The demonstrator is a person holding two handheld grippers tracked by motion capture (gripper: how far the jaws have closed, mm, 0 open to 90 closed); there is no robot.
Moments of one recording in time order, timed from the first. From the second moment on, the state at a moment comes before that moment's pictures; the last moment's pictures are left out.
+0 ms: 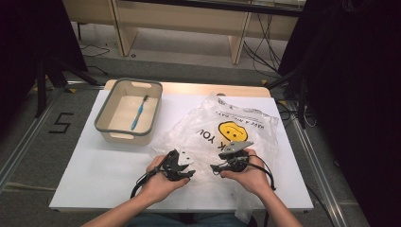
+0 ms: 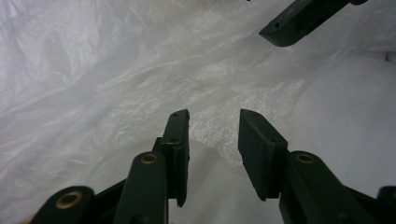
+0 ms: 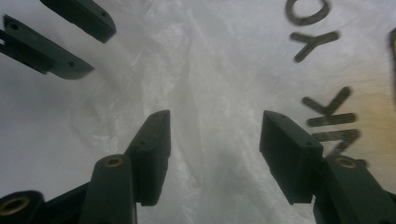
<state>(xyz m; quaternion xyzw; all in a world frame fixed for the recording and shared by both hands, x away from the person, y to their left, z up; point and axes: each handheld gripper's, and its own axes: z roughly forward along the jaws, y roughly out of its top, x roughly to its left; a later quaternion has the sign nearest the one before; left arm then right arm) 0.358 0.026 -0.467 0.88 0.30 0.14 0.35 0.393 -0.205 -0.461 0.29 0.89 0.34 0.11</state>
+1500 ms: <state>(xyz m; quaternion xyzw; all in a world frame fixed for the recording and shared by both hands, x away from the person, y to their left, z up) 0.356 0.006 -0.486 0.89 0.27 0.17 0.32 0.400 -0.218 -0.374 0.32 0.77 0.46 0.30</state>
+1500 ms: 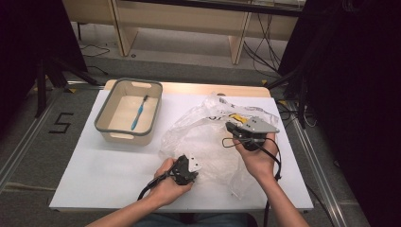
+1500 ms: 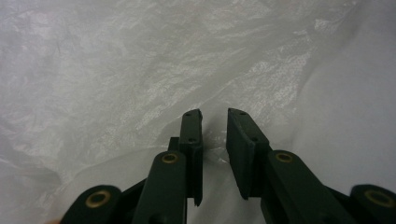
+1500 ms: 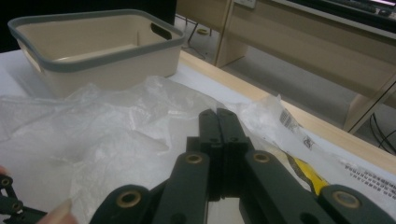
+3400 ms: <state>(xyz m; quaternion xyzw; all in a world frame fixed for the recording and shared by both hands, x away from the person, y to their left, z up) 0.330 0.063 -0.423 0.87 0.25 0.16 0.40 0.412 -0.215 -0.364 0.34 0.75 0.48 0.30</state>
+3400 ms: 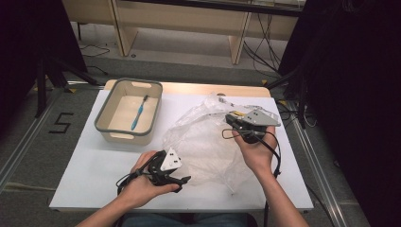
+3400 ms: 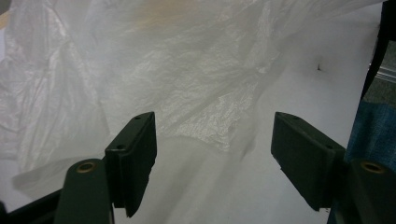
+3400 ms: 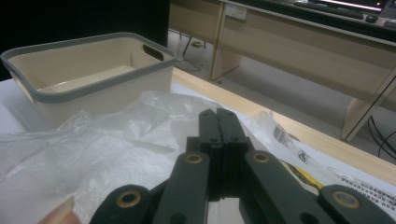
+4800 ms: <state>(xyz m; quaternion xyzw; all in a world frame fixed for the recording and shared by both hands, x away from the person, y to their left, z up) 0.366 0.153 -0.389 0.80 0.34 0.22 0.43 0.411 -0.213 -0.365 0.34 0.75 0.48 0.30</state>
